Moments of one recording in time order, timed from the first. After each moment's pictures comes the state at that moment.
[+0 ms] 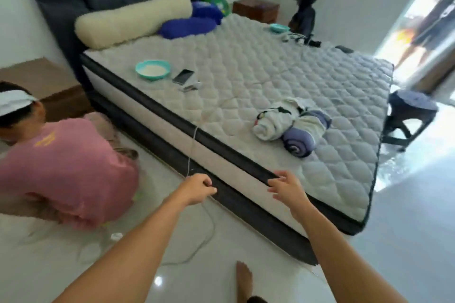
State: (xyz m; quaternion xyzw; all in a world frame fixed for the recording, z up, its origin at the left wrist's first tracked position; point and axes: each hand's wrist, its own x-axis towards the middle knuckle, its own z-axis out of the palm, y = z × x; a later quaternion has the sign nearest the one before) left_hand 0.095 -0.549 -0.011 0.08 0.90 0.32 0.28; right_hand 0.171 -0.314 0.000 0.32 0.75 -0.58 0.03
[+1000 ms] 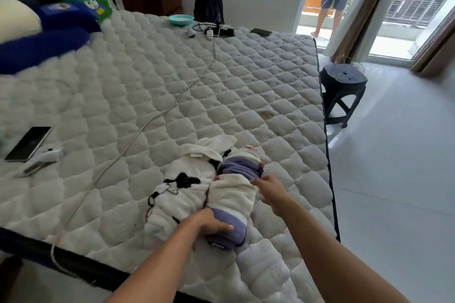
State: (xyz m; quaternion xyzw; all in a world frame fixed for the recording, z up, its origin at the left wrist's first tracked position) left_hand -0.151 -0.101 -0.074 0.12 0.83 0.15 0.52; right_hand -0.080 0.076 -0.075 0.47 0.64 -0.61 0.03
